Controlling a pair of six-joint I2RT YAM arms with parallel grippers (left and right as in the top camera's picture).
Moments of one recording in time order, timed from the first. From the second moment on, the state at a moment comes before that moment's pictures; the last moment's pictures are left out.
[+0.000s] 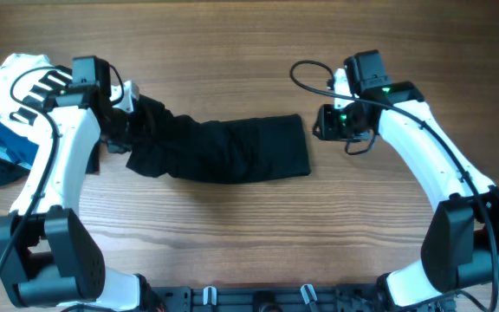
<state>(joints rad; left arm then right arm) 0.09 1.66 1.29 -1.01 0.34 -0.24 0.19 1.71 1.25 -0.85 -0.22 0.21</state>
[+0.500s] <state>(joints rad) -0.31 1.66 1.36 -0.92 0.32 -0.41 0.28 1.90 1.18 -0.75 -0.20 0.18</state>
